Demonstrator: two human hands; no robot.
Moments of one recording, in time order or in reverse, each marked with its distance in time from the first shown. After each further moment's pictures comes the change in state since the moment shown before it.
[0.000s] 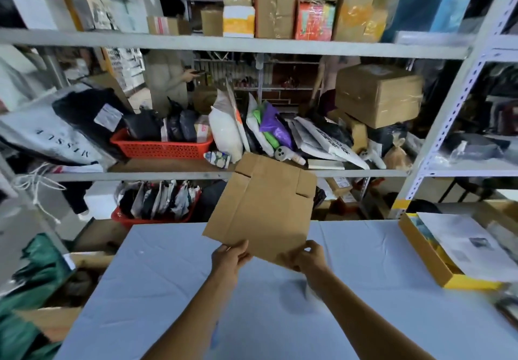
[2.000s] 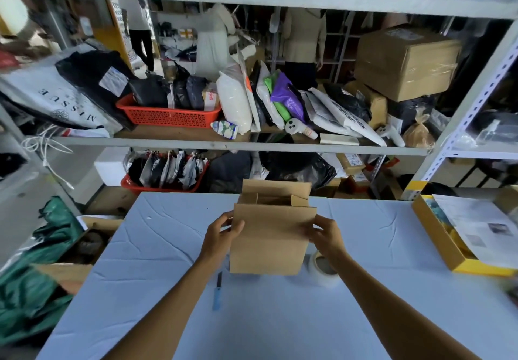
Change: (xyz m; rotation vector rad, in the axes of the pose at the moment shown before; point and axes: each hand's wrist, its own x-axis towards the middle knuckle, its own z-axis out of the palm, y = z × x) left_hand 0.010 -0.015 -0.051 0.676 -0.100 0.394; right_hand 0.028 0.029 -0.037 -0.217 -0.160 -0.393
